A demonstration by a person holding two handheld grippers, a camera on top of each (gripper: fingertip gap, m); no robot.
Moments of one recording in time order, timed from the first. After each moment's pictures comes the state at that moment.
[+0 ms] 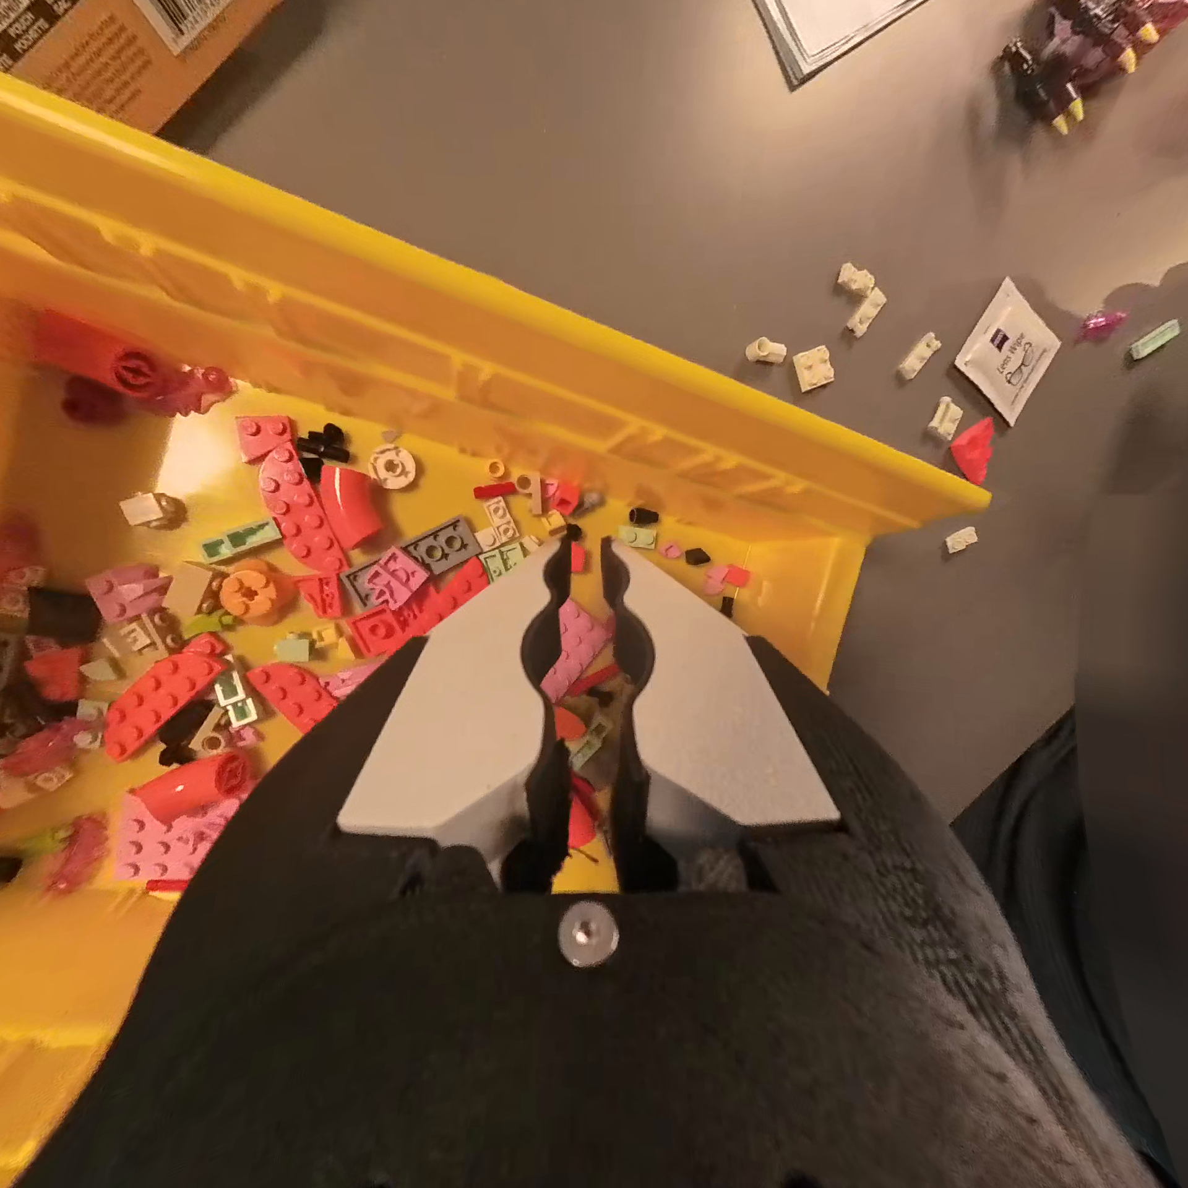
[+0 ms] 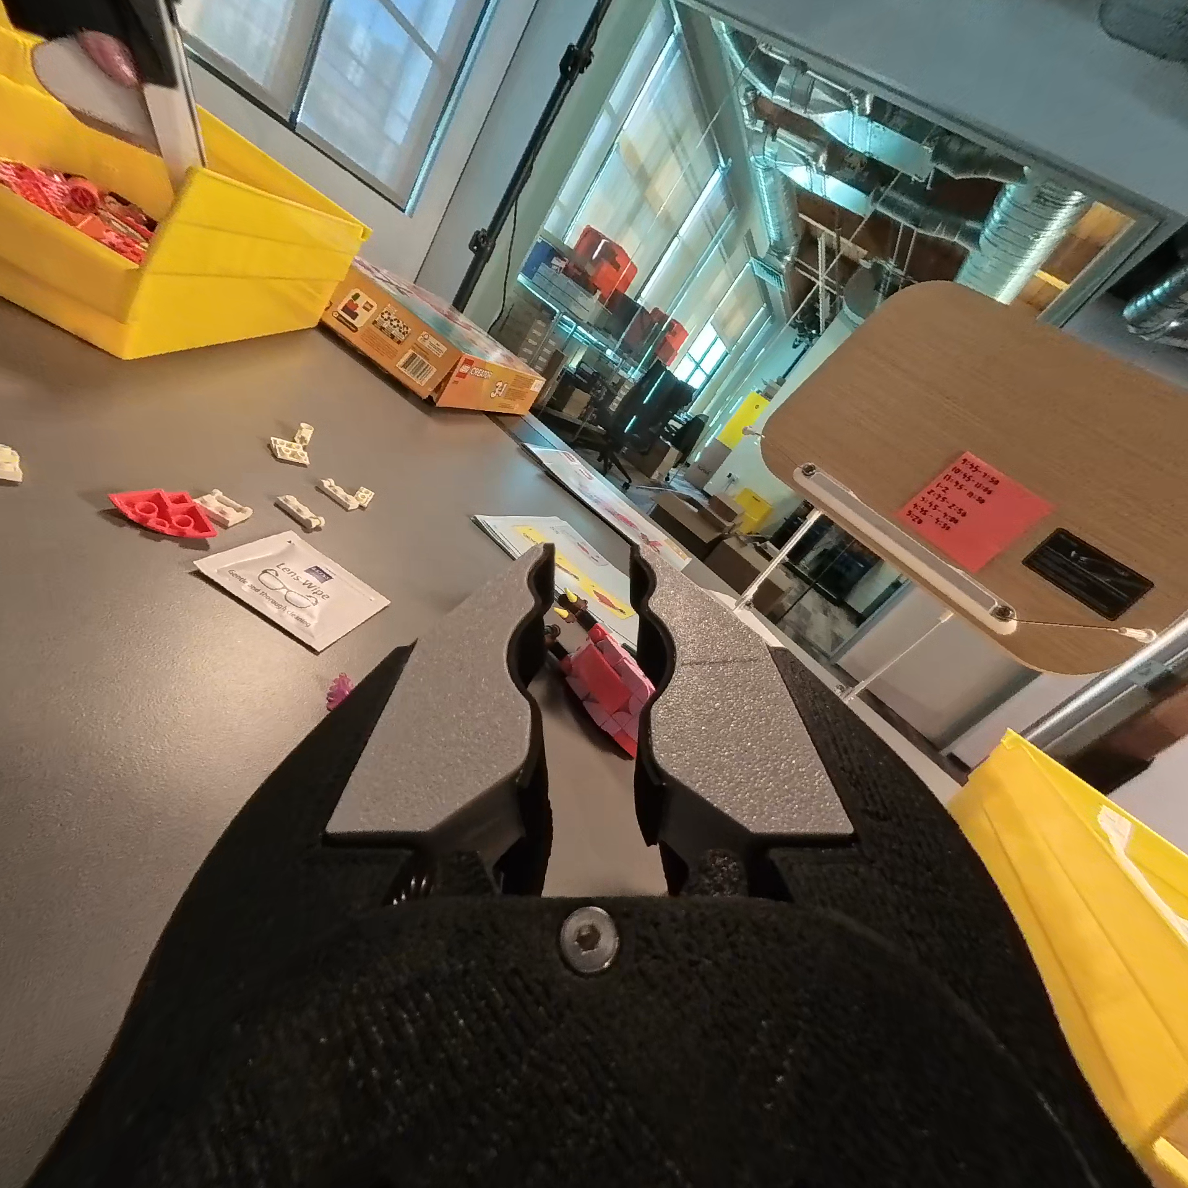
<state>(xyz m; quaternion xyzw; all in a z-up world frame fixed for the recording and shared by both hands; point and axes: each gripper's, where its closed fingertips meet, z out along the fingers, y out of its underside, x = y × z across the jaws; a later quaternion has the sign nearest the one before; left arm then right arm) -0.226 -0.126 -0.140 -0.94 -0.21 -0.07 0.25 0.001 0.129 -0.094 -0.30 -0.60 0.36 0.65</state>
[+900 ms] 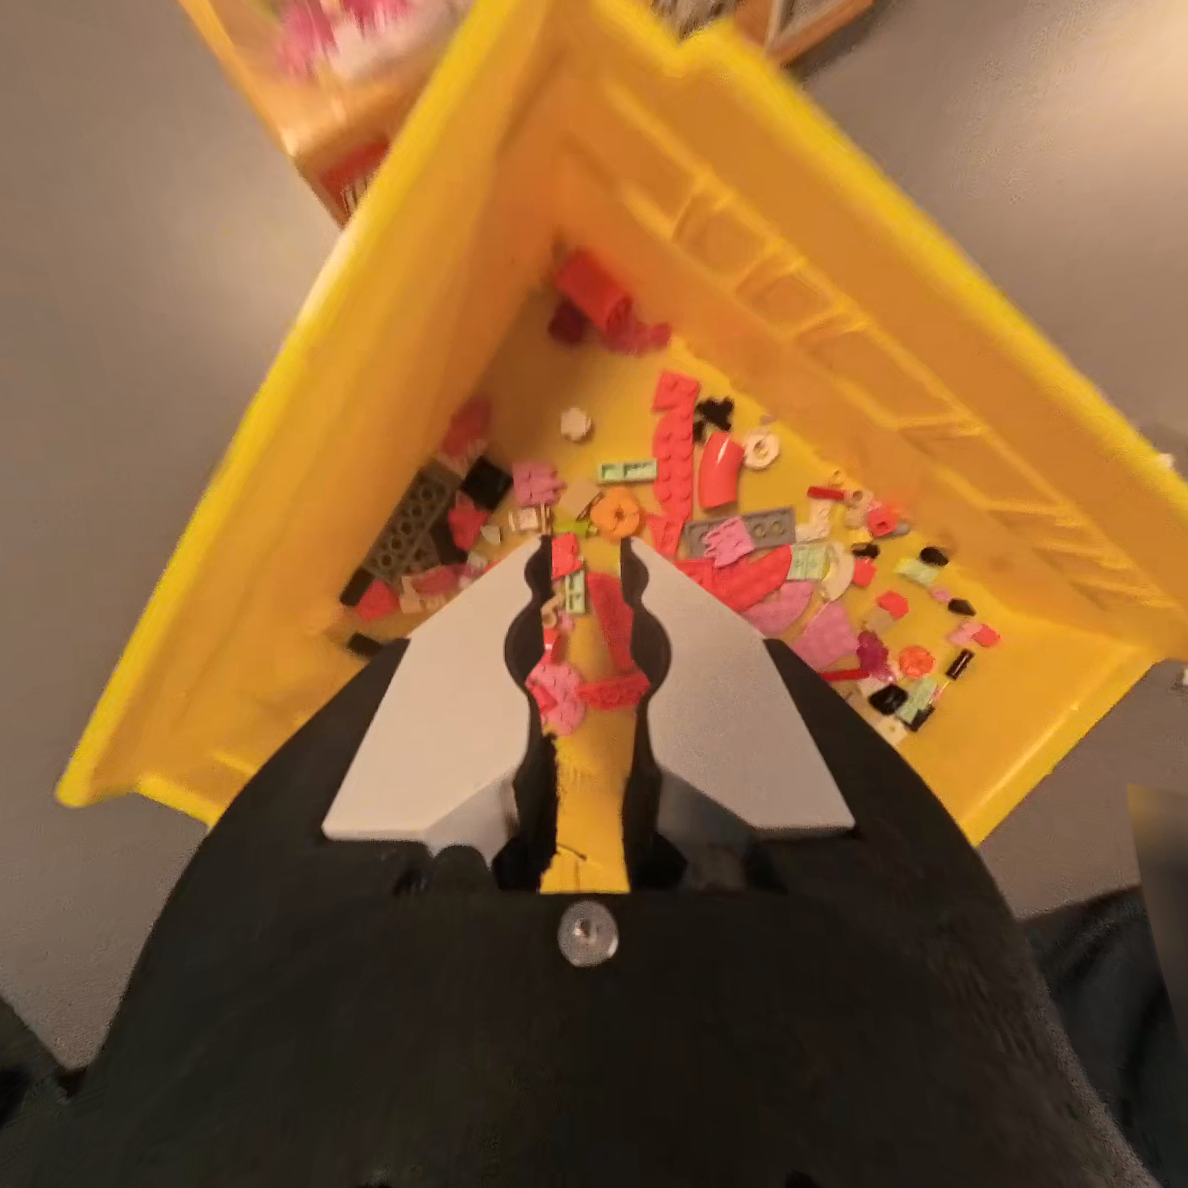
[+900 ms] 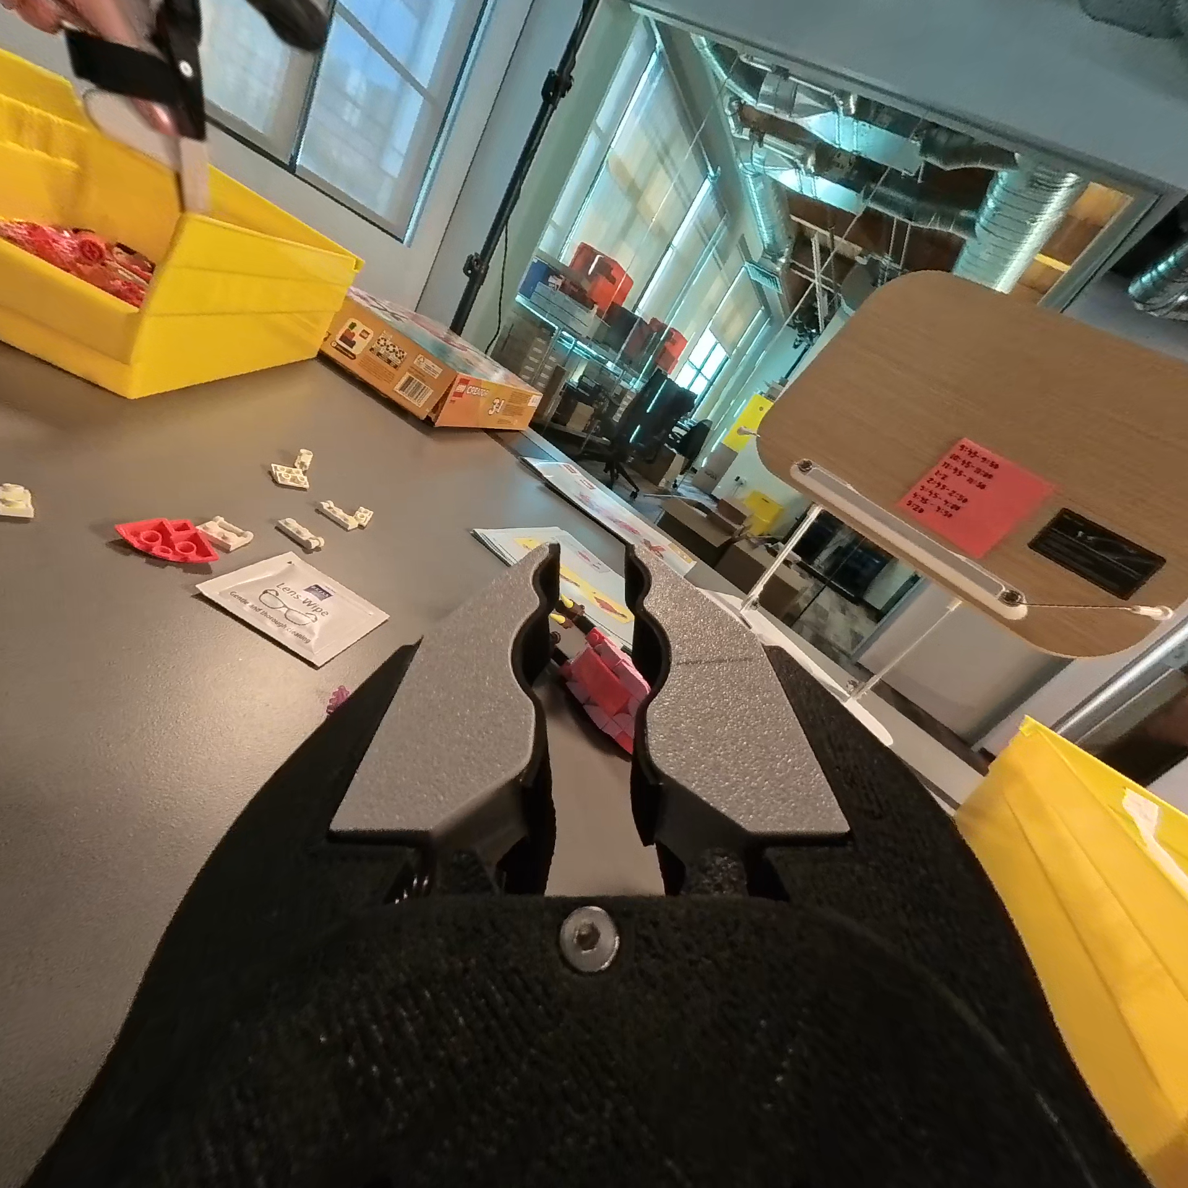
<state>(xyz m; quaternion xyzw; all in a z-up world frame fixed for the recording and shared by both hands) -0.332 -0.195 -0.133 -0.92 -0.35 0.02 0.16 -0.002 0.127 -0.090 -0.31 -0.58 0.39 0.64</state>
